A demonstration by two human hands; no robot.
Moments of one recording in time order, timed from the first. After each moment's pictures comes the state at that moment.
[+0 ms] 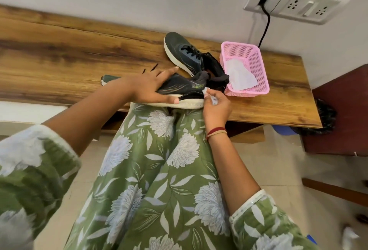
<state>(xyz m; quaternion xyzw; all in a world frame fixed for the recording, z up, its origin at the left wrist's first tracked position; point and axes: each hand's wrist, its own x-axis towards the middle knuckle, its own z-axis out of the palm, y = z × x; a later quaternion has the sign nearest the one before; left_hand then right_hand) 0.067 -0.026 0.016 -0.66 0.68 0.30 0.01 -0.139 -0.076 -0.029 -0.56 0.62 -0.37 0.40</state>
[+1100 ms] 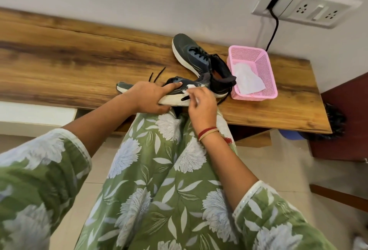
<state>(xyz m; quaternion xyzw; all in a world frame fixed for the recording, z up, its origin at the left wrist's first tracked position) 0.076 -0.018 -0.029 -0.66 0.74 0.07 0.03 -0.104 -0.063 -0.032 -0.82 0.45 -0.30 0.22</state>
